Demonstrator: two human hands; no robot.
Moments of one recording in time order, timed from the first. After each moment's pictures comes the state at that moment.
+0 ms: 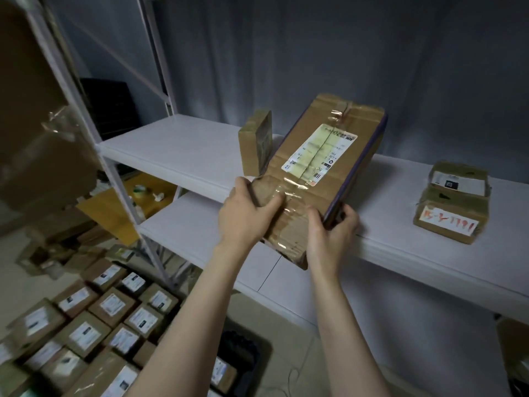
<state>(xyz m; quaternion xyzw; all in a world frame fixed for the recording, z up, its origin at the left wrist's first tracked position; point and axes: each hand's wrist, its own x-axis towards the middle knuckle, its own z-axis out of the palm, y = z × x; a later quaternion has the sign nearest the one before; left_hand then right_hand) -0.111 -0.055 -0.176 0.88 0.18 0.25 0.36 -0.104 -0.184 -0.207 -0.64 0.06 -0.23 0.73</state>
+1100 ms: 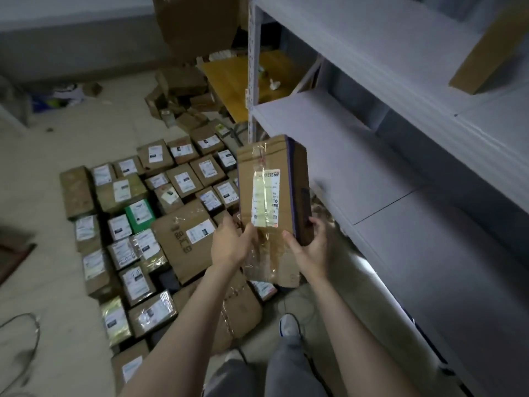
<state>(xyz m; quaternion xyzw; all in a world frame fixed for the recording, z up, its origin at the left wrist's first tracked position) -0.338 0.106 -0.438 0.75 0.51 0.10 0.41 -0.220 -0.035 -0.465 -0.81 -0.17 0.18 0.53</state>
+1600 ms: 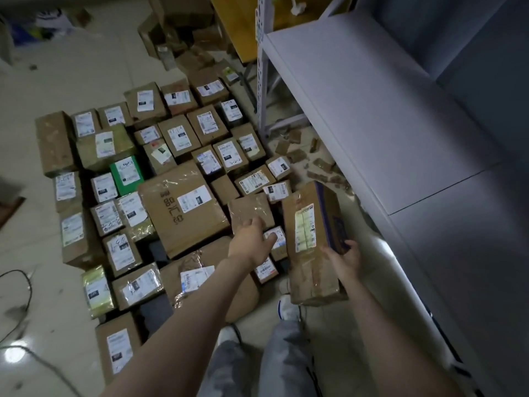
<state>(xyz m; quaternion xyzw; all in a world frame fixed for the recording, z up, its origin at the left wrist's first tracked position) -0.261 0.102 -0.599 0.81 0.43 -0.10 0.38 -0.100 -0.077 -0.677 -0.88 0.03 0.29 0.37</state>
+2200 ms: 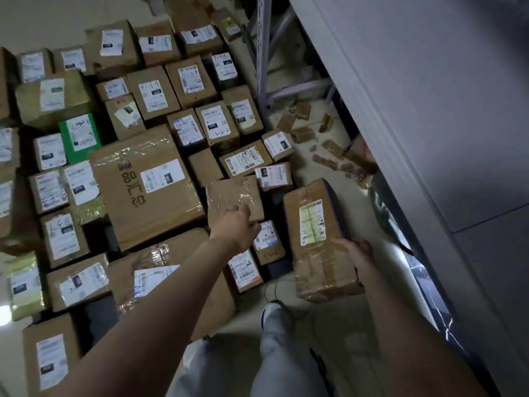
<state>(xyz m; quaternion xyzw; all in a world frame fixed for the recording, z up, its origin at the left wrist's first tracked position) -0.195 0.136 -0.783 0.81 0.45 -0.17 0.33 0.023 -0.068 -0.857 -0.85 0.07 0.41 0.33</state>
